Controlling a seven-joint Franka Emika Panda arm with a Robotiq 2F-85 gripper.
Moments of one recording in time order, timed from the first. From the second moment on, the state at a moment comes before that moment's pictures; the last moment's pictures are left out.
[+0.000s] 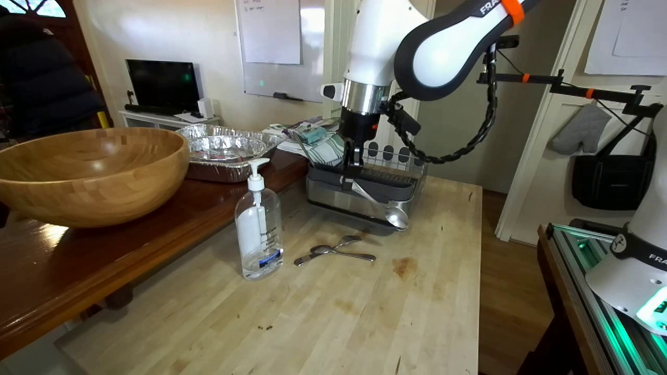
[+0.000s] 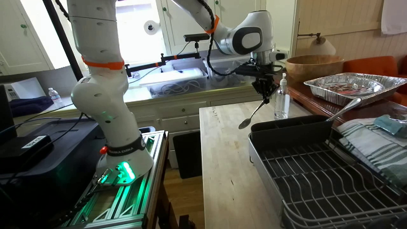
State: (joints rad) arm 0.09 0.19 0.10 -2.15 -0.10 2.47 -0.23
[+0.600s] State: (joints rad) arm 0.09 0.39 0.10 -2.01 -0.17 2.43 -0.23
